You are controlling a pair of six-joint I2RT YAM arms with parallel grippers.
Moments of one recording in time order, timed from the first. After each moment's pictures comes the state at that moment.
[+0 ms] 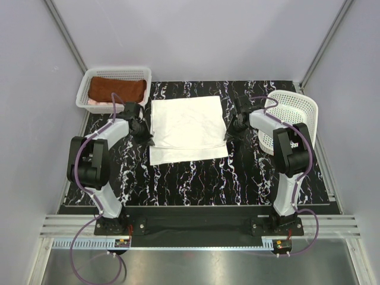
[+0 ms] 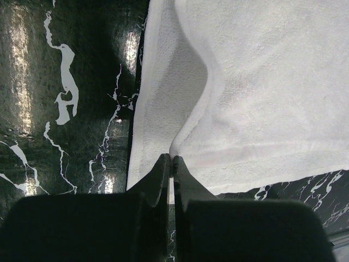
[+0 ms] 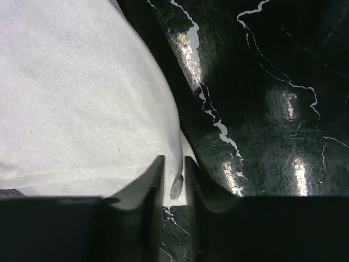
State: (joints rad) left arm -0.13 1.75 1.15 -0.55 0.22 -0.53; right arm 0.30 1.97 1.38 -0.59 -0.14 0.72
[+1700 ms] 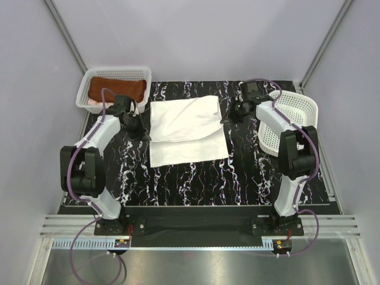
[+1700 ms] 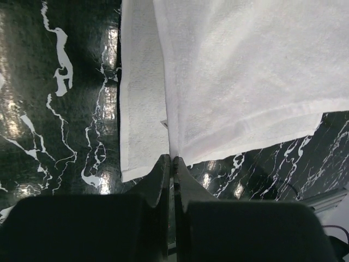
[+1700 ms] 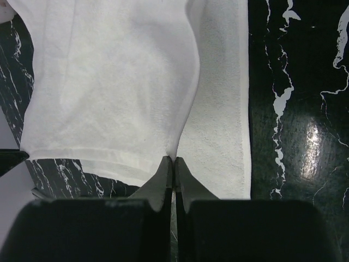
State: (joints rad) left arm -0.08 1.66 1.24 -0.71 0.34 -0.46; right arm 0.25 1.93 1.53 -0.54 -0.35 0.57
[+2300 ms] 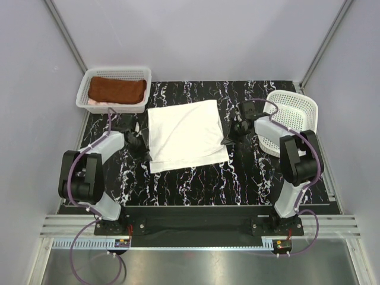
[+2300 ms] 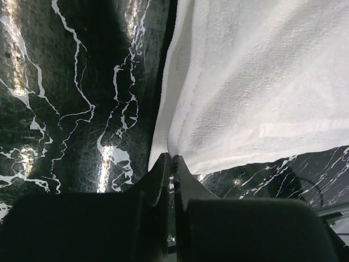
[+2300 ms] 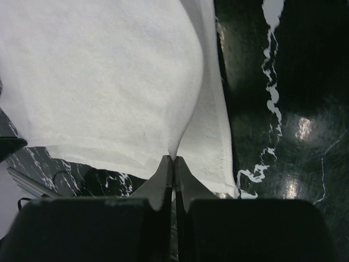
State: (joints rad) left arm -0.12 1.57 0.92 -0.60 0.26 -0.54; right arm 0.29 1.83 1.19 -0.44 -0.36 0.56
